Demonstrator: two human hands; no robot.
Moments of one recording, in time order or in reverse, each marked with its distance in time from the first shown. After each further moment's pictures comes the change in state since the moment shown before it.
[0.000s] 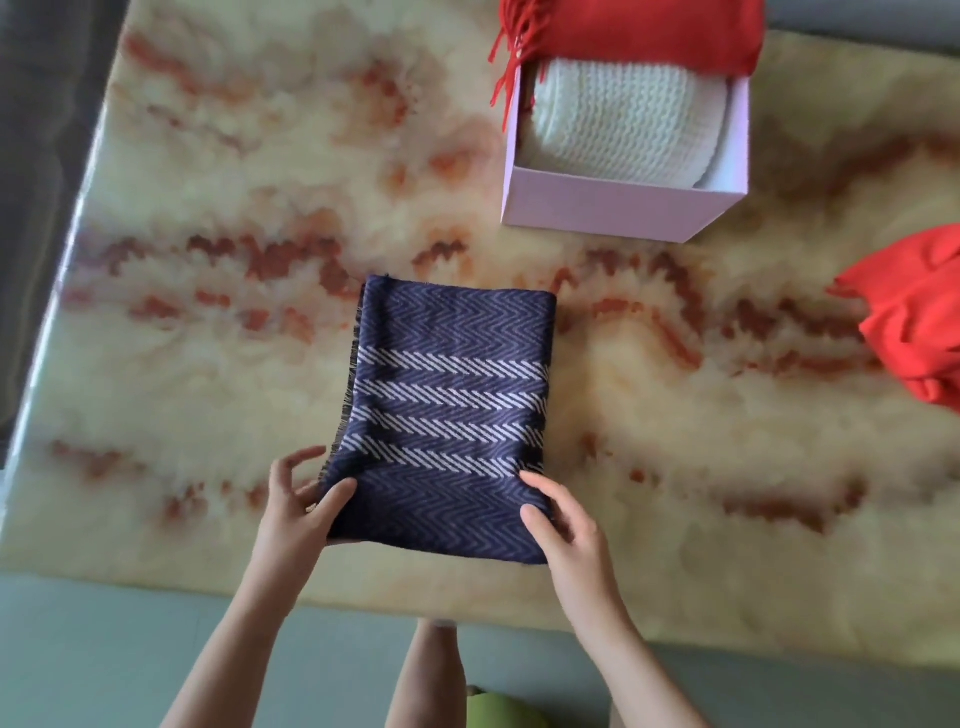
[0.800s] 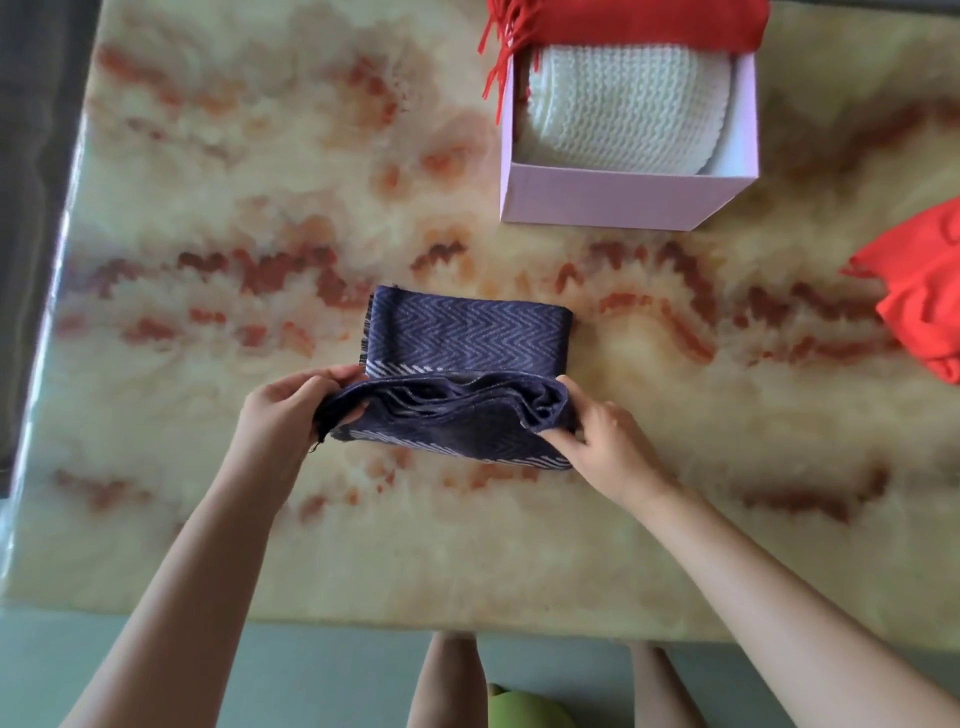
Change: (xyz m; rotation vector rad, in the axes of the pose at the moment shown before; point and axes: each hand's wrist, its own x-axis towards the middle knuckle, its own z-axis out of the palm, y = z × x) left_hand 0.057 0.091 0.009 -0.132 -0.068 0.073; right_hand 0.086 -0.061 -0.022 -0.727 -0.095 -0.551
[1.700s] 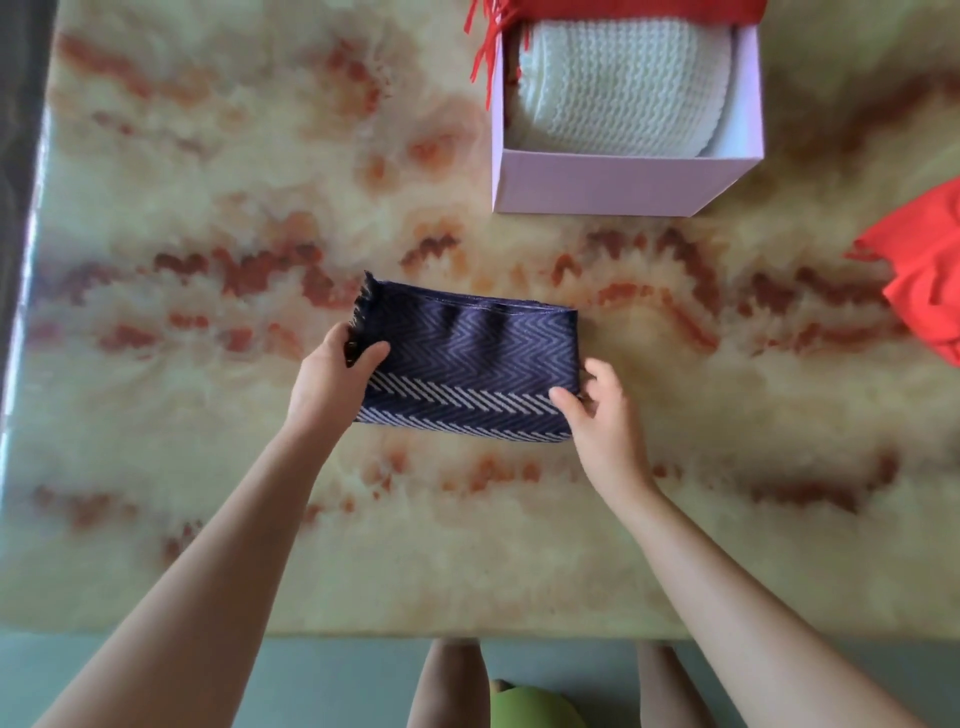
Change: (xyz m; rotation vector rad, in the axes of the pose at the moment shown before) left_hand 0.058 -0.013 0.033 0.807 0.009 0.195; right_hand 0.012 0.017 0.032 0.395 0.258 0.512
